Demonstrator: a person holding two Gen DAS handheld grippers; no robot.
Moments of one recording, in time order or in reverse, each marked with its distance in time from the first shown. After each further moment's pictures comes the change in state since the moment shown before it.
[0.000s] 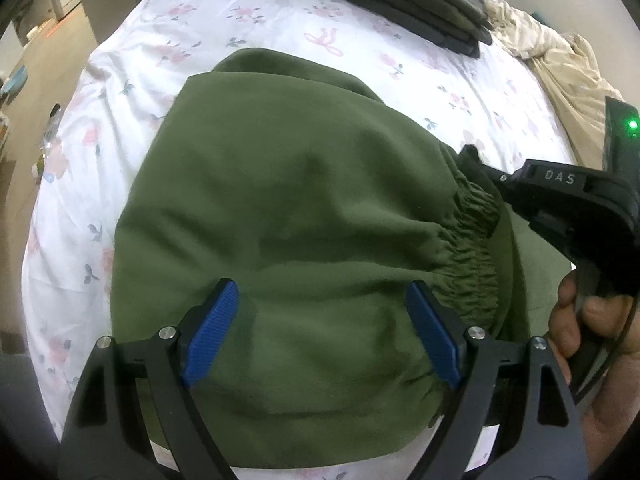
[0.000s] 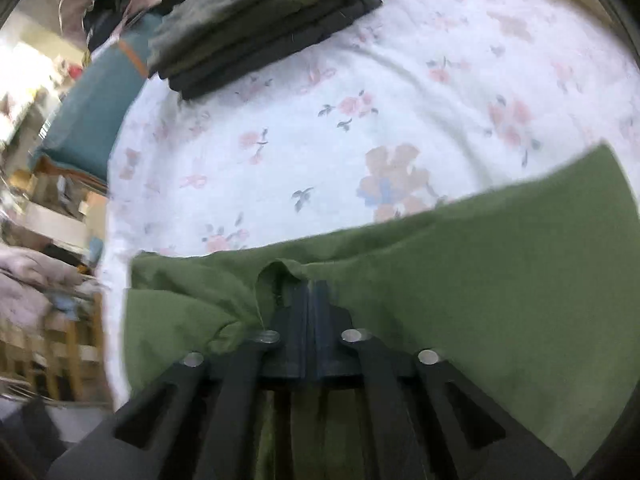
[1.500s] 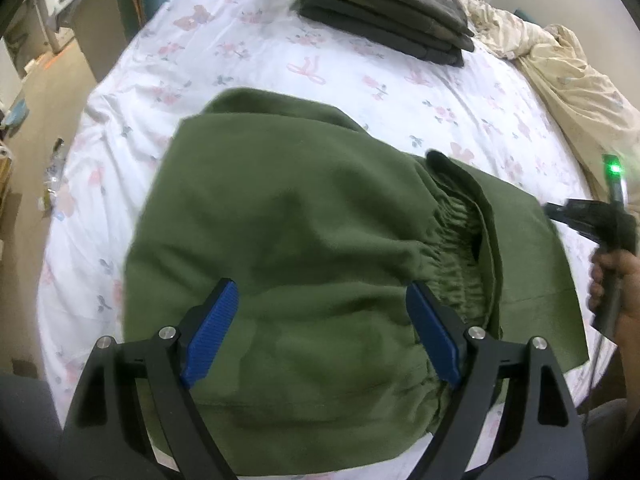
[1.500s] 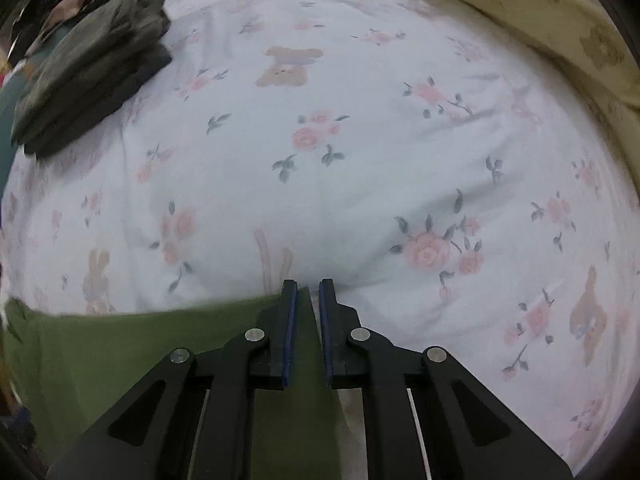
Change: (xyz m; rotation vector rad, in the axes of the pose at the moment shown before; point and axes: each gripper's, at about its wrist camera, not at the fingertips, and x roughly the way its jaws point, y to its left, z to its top) left arm -0.012 -0.013 0.003 0.083 -0.097 0.046; right arm -0.038 -0.179 0.080 0.018 -0.002 -0.304
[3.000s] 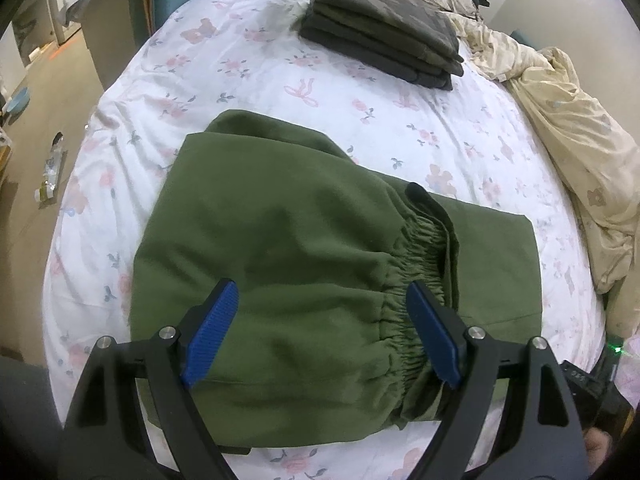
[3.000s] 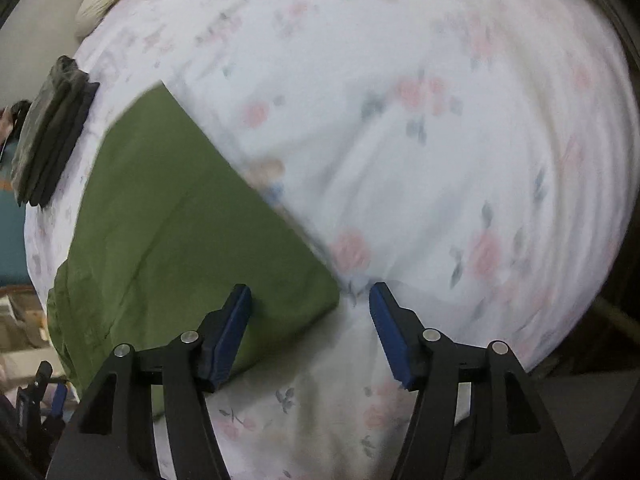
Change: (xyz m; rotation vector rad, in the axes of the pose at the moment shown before) left arm -0.027 -0.005 0.000 -0.037 -0.034 -0.065; right arm -0.105 -0.096 -0.233 0.532 0.108 0.073
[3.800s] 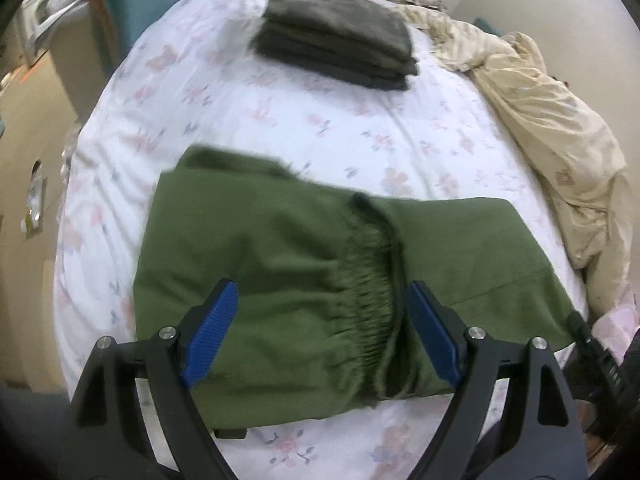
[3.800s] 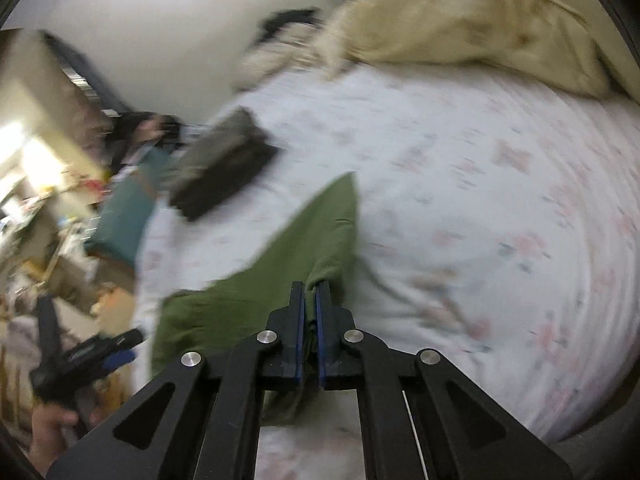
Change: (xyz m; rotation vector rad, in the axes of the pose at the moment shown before) left arm -0.038 -0.024 0.027 0.098 0.027 -0.094; right arm -0.103 0.077 -0.058 -0.356 -0.419 0.401
